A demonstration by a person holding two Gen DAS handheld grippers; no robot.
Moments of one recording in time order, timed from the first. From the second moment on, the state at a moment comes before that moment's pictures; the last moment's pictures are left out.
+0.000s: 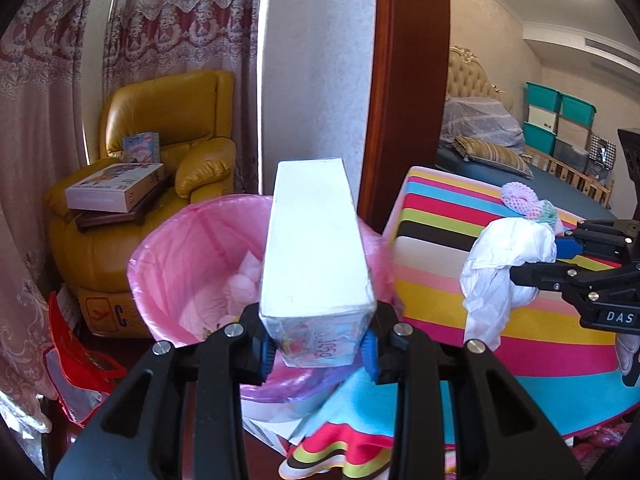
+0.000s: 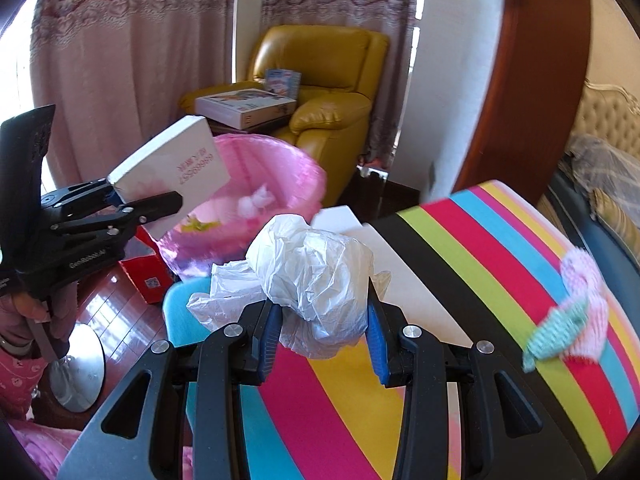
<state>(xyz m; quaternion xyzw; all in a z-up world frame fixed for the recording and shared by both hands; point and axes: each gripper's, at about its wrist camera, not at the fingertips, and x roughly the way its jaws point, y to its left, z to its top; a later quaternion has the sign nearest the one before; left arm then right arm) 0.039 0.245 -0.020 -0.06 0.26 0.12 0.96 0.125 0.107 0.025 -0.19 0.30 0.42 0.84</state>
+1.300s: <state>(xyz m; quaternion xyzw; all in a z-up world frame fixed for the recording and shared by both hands) 0.054 0.333 -0.046 -0.12 0.28 0.17 0.94 0.172 0.238 0.031 -0.18 0.29 0.47 0.82</state>
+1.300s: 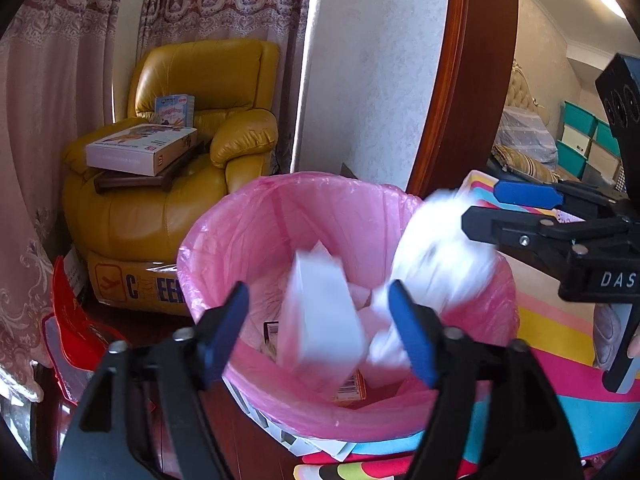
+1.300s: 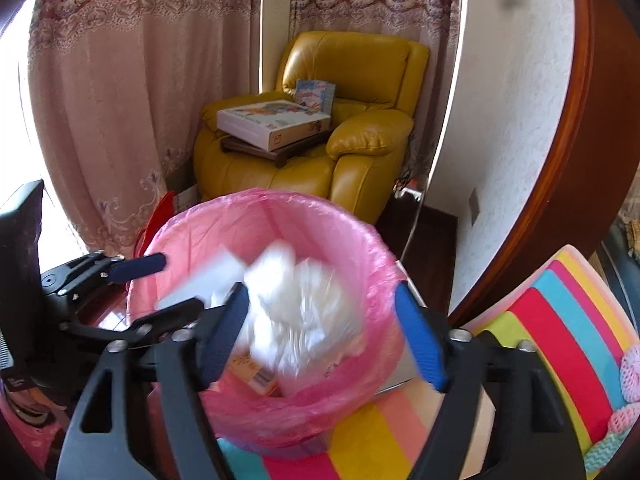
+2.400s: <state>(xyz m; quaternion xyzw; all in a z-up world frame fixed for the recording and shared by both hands) 0.005 0.256 -0.023 -0.10 0.22 0.14 0.96 0.224 0.026 -0.048 -0.17 0.42 0.34 0.83</state>
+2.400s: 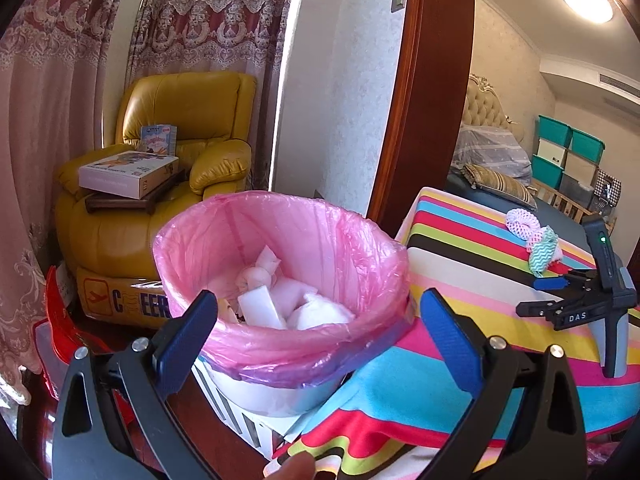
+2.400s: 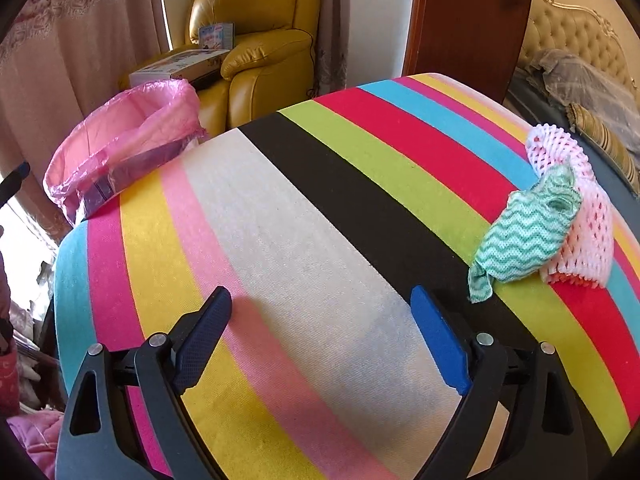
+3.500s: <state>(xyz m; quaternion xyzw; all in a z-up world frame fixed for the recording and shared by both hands) 0.010 0.189 0.002 -0.08 0.20 0.05 0.97 0.223 0.021 -0.047 -0.17 0.42 0.34 0.83</state>
